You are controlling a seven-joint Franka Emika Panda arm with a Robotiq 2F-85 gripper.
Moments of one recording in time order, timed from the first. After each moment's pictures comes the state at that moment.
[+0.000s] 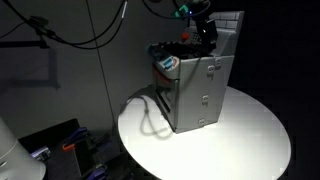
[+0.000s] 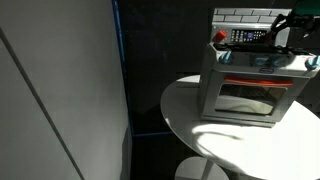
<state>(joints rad) -0.03 0.25 -0.12 -1.73 -0.19 2.29 0.64</state>
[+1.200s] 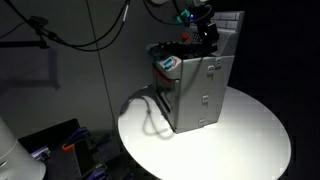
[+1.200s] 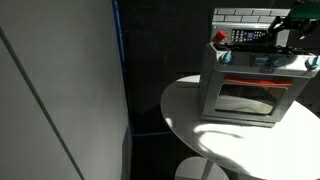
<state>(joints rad) -0.03 0.27 -0.13 -1.72 -0.19 2.33 0.64</state>
